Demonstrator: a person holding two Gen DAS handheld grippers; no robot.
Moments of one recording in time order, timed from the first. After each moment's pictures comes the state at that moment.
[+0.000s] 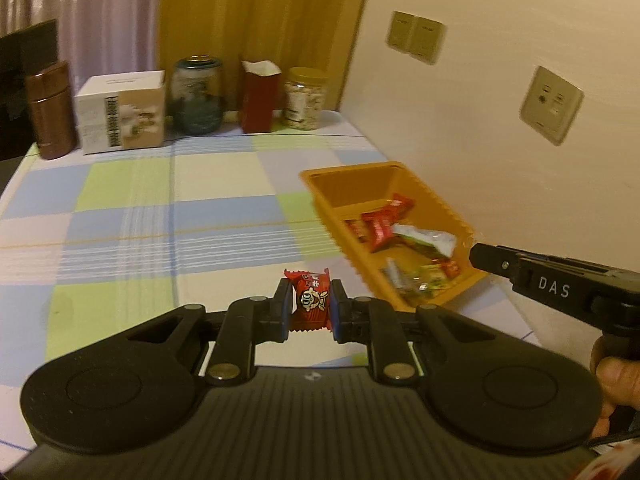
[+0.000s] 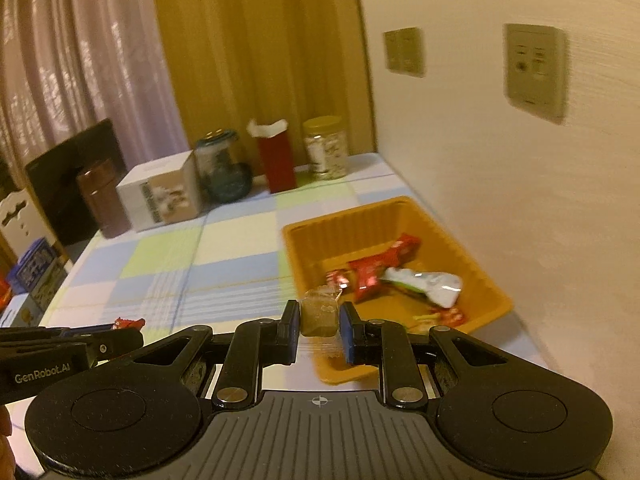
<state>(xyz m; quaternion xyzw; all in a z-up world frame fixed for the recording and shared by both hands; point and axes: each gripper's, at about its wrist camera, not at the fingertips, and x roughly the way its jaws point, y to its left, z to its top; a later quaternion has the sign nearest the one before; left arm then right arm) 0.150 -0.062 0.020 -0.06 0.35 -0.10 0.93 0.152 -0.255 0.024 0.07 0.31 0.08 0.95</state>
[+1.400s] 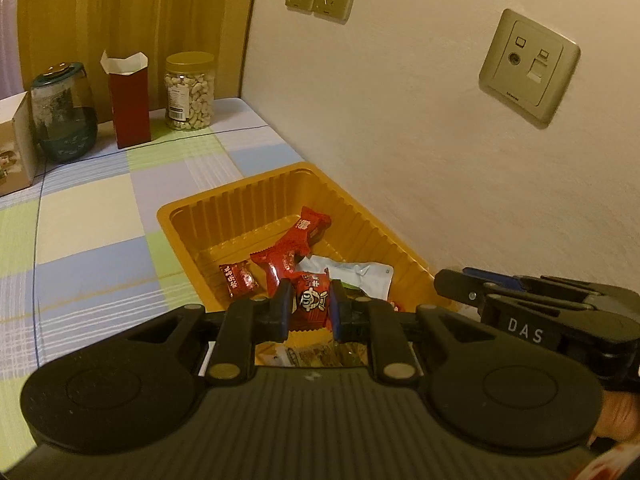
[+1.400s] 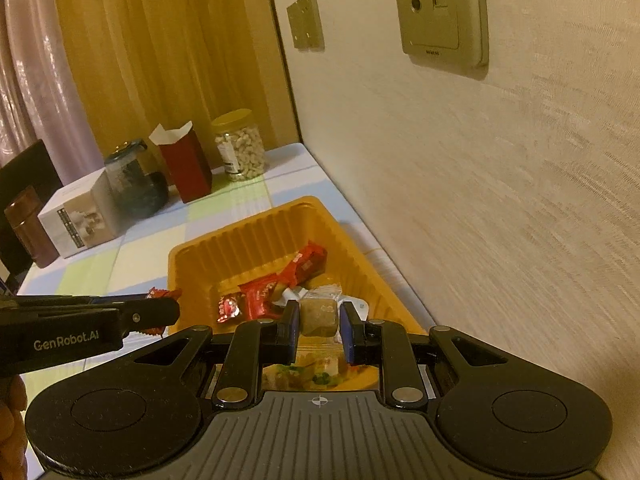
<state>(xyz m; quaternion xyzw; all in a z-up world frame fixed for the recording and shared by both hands) 0.278 -0.175 -0.006 -0.02 0.37 -0.21 0.90 0.228 -0.344 -0.007 0.10 0.33 0.02 0.94</state>
